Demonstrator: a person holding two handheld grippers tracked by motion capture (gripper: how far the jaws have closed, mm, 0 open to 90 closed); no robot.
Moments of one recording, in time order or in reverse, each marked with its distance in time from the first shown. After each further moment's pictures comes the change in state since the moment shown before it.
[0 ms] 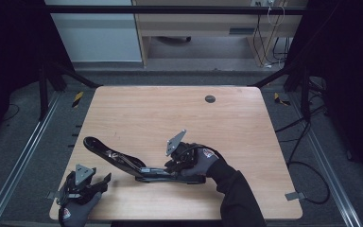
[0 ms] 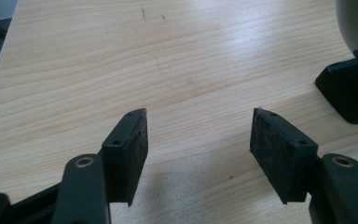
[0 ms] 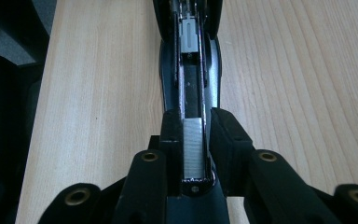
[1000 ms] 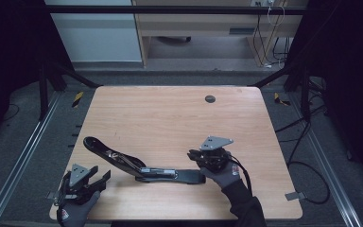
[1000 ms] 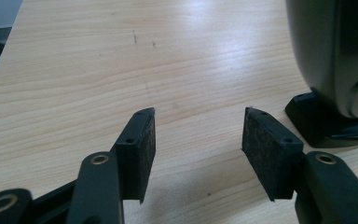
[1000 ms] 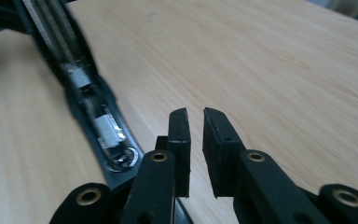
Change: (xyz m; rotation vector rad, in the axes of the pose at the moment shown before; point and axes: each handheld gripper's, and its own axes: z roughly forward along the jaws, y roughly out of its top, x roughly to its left) left arm -0.002 0.007 -0.011 -0.091 -0.052 -0.051; right arm 0.030 -0.065 -0.056 -0.350 -0.462 0.341
